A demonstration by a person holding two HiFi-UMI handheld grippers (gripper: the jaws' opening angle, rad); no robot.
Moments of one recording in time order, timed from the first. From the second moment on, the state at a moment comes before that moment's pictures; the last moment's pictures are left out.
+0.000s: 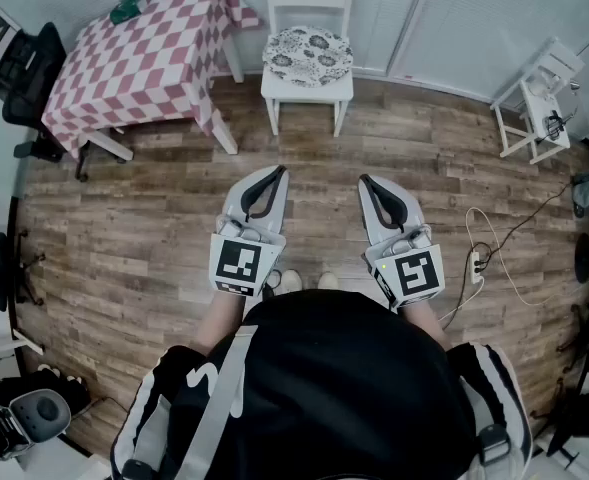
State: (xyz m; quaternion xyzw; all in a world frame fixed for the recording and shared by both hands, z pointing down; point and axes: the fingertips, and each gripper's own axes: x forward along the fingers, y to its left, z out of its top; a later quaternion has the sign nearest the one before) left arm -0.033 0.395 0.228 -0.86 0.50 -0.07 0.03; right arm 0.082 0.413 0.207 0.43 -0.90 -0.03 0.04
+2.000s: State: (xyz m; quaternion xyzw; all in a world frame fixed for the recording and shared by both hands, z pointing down) left arm -0.092 0.392 0.230 -0.87 0.48 -0.04 0.03; right arm 0.021 0.420 0.220 0.44 -0.90 -0.03 0.03
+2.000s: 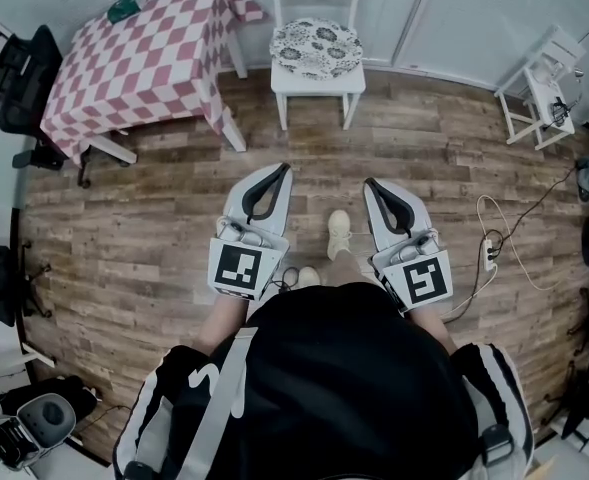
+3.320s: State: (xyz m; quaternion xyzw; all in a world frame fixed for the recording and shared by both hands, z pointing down) left arm -0.068 0.210 0.221 -0.86 0.50 -0.05 0.04; right arm 0.051 0.227 0.210 0.42 -0.91 -0.03 0.02
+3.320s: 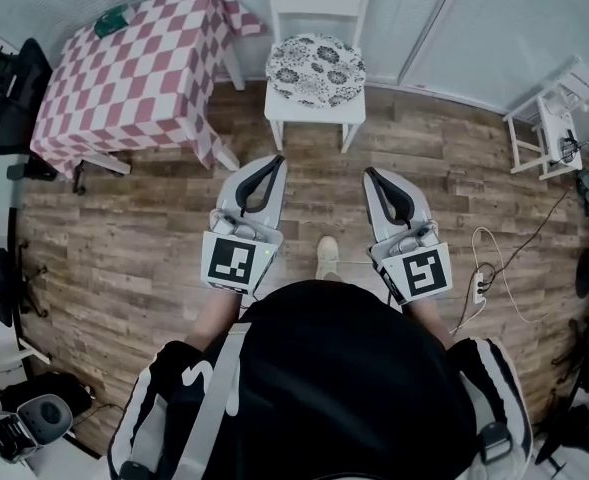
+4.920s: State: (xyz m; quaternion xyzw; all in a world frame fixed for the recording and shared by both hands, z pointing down) left arm -0.012 0.114 0.211 -0.85 0.52 -0.03 0.04; right arm 0.107 0.126 0.218 0.39 -0.92 -0.03 0.02
